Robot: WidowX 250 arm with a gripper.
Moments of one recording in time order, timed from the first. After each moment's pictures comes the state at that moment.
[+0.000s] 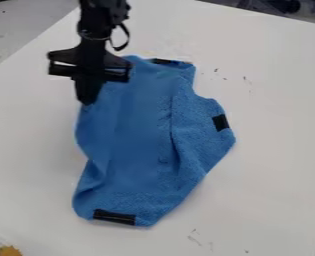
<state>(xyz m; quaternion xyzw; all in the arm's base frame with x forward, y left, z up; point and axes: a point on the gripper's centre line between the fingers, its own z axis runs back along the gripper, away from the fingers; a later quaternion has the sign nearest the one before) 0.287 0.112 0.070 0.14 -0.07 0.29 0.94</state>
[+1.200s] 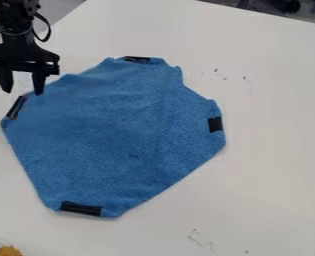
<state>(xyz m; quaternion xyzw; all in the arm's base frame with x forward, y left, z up) 0.275 0.210 0.063 0.14 -0.08 0.27 0.95</state>
